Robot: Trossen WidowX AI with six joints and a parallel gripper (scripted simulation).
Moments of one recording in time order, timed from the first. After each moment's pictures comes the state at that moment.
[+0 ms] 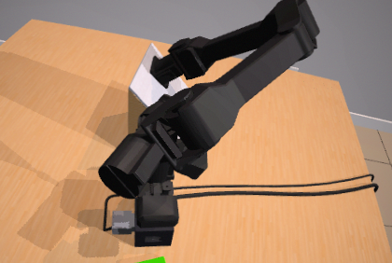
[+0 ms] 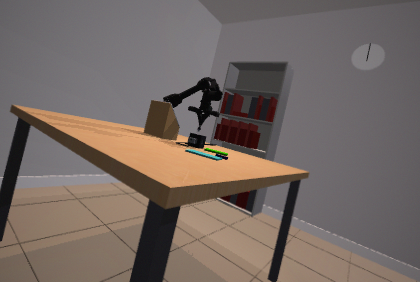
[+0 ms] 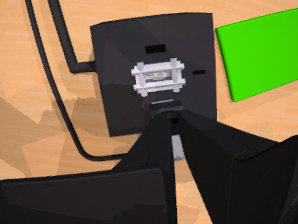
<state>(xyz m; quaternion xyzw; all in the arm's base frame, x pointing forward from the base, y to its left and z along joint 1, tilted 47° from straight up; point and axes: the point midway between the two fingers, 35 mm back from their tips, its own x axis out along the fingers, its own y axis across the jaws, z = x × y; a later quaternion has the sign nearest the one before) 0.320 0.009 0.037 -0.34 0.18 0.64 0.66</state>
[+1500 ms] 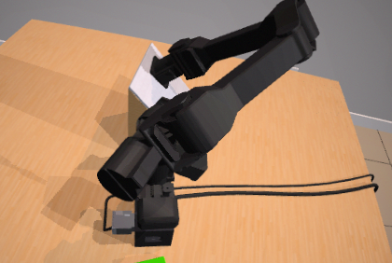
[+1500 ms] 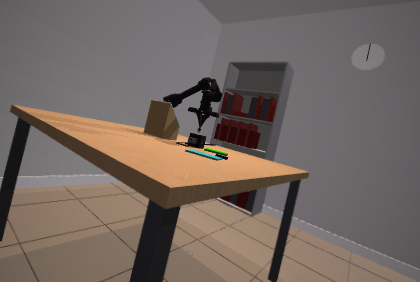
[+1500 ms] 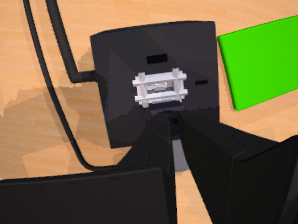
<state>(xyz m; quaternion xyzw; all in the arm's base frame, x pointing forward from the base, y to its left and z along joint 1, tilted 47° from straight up) 0.320 0.015 0.035 -0.33 0.17 0.65 0.67</state>
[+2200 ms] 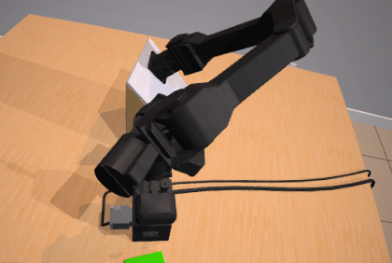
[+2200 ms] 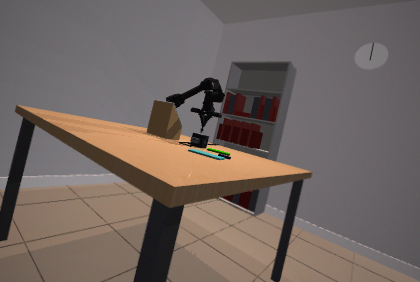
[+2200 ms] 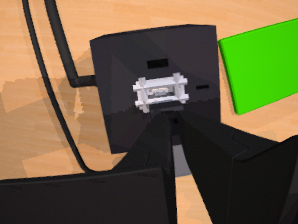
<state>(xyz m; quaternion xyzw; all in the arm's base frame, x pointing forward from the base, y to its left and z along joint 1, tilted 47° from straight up) 0.320 0.017 0.034 -0.32 0.17 0.65 0.67</state>
